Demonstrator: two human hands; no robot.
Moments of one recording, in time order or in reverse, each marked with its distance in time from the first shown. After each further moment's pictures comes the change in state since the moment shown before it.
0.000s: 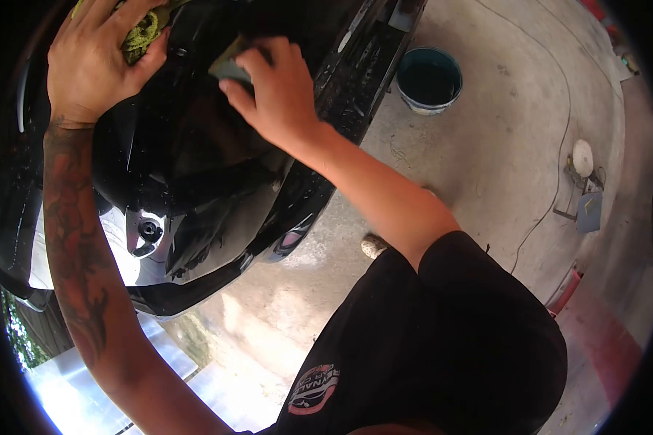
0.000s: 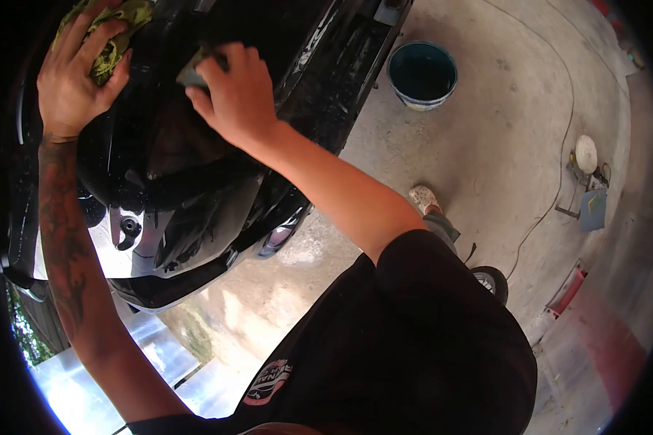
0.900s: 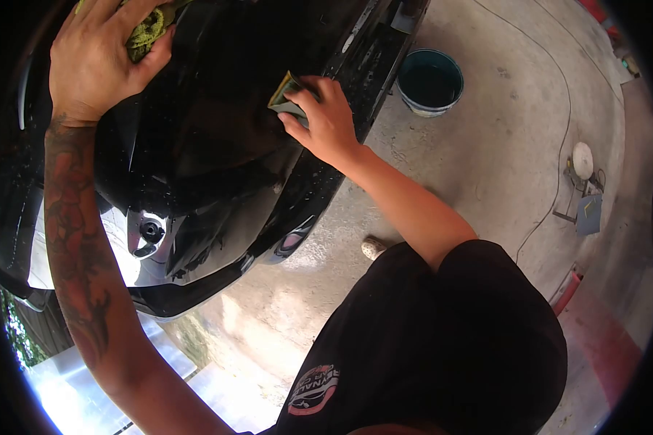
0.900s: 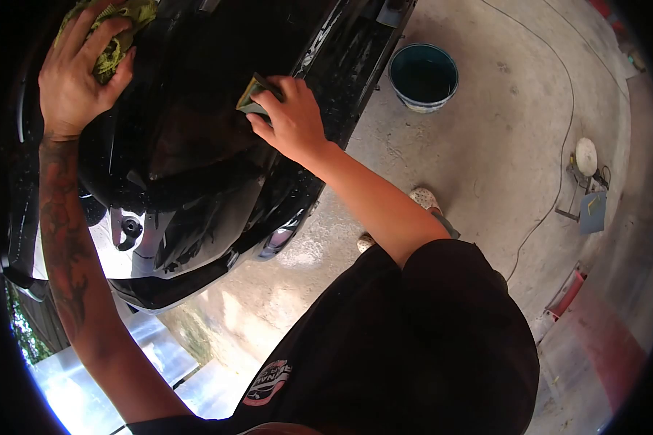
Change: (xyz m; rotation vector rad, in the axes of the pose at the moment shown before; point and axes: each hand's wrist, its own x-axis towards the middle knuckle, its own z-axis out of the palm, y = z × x) left_hand 0.001 0.002 0.002 0.000 0.028 0.006; right_hand -0.064 0.048 -0.034 -0.031 -0.173 -0.005
